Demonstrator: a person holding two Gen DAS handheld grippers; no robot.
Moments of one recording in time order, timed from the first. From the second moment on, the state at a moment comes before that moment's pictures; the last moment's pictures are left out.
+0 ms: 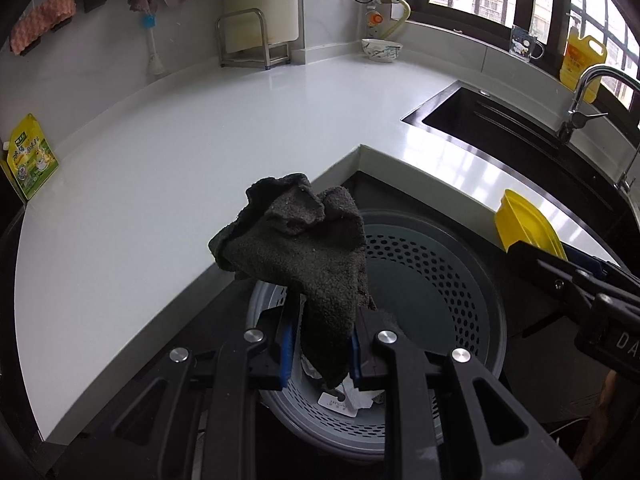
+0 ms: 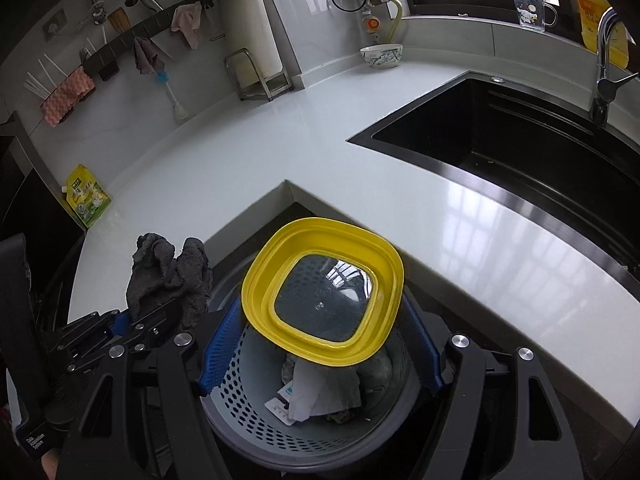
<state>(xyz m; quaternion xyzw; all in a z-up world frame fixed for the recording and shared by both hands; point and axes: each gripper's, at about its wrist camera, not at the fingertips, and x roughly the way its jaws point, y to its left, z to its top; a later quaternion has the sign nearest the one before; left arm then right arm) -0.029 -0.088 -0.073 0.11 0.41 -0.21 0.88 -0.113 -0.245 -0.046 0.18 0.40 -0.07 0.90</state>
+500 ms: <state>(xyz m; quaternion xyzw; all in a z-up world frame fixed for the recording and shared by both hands) -0.037 -0.093 -0.116 0.12 0.46 -0.23 0.85 -0.117 -0.237 -0.090 0.17 0.44 -0.06 0.88</state>
